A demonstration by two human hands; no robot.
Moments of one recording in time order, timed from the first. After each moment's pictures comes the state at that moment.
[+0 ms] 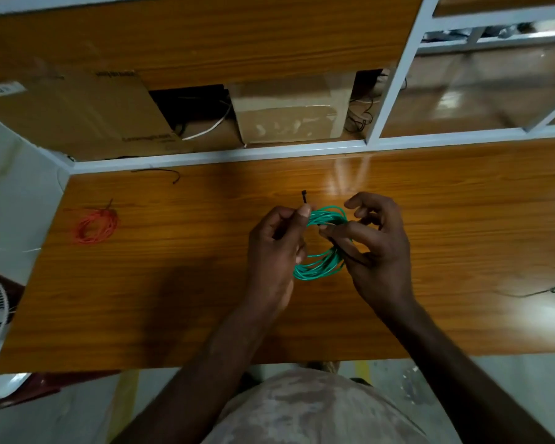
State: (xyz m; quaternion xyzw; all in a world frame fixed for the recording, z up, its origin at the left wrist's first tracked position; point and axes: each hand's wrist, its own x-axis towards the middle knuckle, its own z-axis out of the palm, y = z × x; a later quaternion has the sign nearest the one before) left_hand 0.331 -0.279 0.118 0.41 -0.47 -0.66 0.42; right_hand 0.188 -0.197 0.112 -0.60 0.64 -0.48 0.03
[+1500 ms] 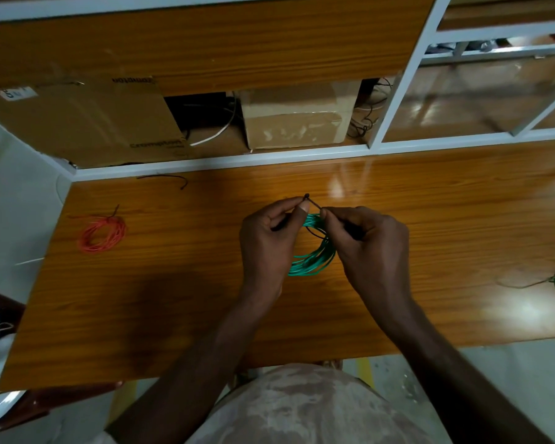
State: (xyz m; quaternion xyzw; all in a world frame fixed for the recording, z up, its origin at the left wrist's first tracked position) left_hand 0.379 -0.310 0.127 0.41 -0.54 -0.58 0.44; right_hand 0.259 -0.220 0.149 -0.44 0.73 -0.51 0.13
